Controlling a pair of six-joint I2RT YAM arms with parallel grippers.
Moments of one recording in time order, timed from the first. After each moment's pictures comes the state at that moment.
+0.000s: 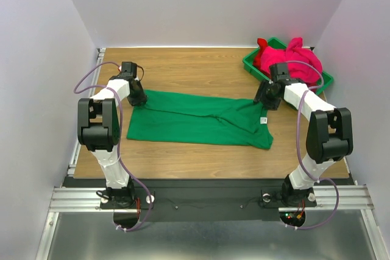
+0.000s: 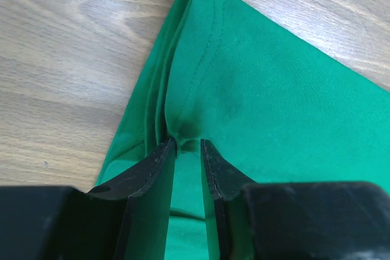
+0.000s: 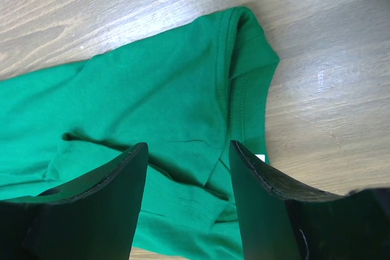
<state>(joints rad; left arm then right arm) -0.03 1.87 1.28 -0.49 -0.02 -0.39 0.11 1.70 1.21 -0.57 0.01 0.51</state>
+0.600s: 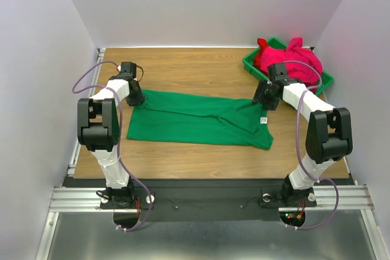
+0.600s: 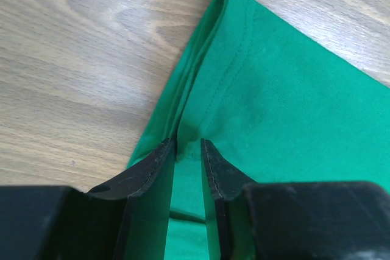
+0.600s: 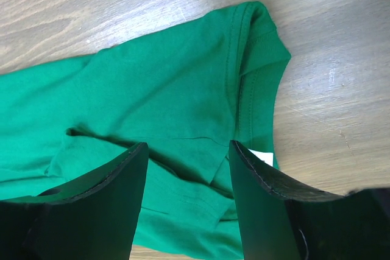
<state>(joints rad) -0.03 1.87 1.28 -0.49 -0.09 -0.37 0.13 1.70 1.21 -0.57 0.01 0.52</state>
